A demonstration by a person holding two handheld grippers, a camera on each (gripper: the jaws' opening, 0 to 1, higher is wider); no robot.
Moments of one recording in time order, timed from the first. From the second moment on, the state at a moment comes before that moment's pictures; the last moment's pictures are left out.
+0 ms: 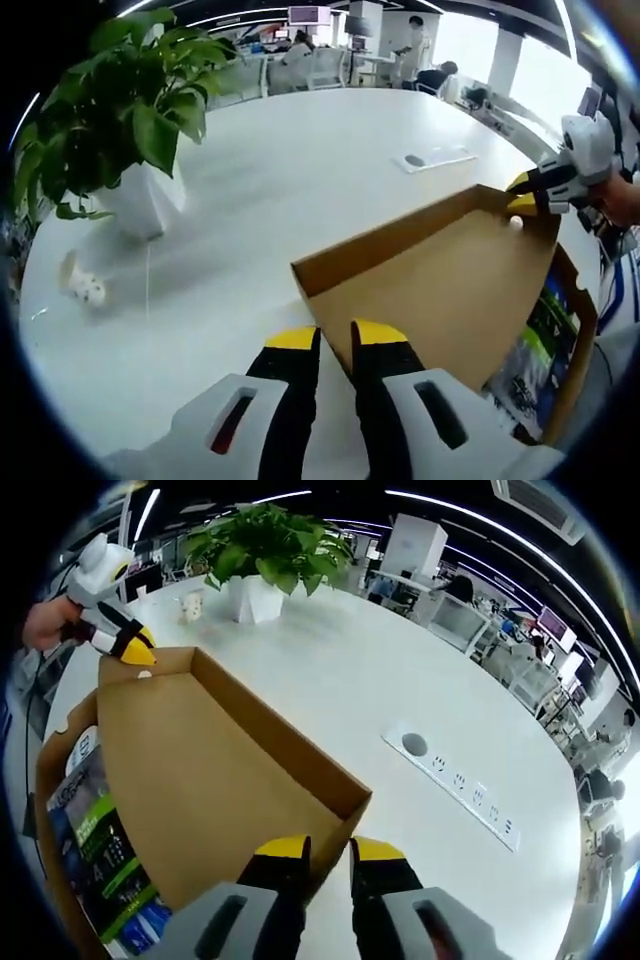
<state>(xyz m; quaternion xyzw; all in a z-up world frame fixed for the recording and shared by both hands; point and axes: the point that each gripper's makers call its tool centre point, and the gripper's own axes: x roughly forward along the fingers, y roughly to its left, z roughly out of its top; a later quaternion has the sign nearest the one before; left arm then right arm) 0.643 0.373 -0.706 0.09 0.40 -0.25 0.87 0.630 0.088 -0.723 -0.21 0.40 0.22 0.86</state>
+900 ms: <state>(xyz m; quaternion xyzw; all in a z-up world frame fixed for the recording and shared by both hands) 0.632 0.386 -0.679 0.09 0.37 -0.24 0.89 0.608 0.087 -0.692 -0.18 0.37 0.22 0.88</state>
